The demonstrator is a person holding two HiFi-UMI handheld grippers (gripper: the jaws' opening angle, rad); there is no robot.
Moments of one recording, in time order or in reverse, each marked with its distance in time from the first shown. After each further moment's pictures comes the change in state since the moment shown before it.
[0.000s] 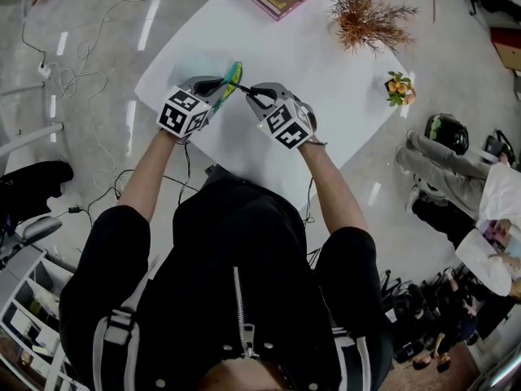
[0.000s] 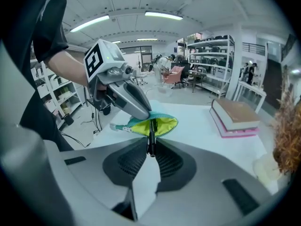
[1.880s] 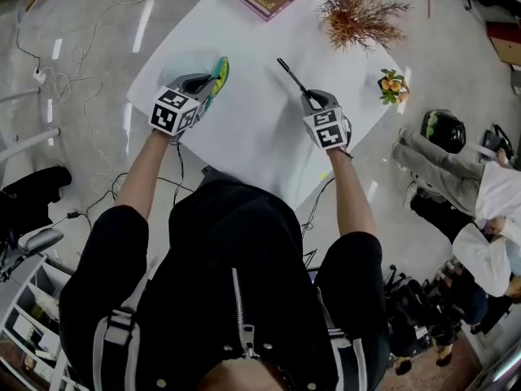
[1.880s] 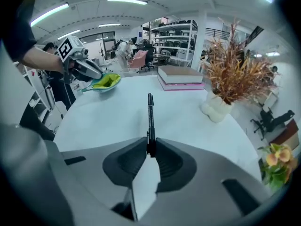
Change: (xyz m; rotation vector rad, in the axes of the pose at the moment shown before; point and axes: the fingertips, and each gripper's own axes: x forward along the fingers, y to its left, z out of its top) left arm 0.007 0.022 0.003 -0.023 -0.016 0.062; right arm -0.078 -0.099 -0.154 0.276 0.191 -0.317
